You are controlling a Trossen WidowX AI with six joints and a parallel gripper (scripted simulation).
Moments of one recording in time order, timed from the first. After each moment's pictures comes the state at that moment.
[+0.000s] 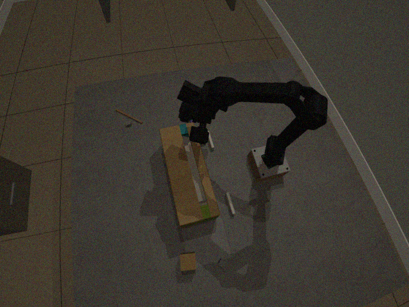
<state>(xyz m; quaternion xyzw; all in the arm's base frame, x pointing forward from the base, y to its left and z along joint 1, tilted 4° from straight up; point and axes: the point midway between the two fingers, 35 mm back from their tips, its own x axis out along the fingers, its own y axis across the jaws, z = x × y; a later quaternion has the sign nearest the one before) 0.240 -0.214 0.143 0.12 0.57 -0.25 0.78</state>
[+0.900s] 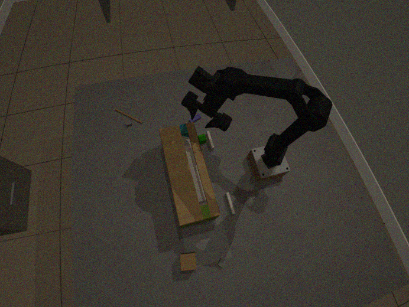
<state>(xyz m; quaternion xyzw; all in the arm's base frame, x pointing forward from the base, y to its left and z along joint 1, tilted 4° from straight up) 0.221 -0.225 0.141 0.76 0.16 -0.53 0.34</state>
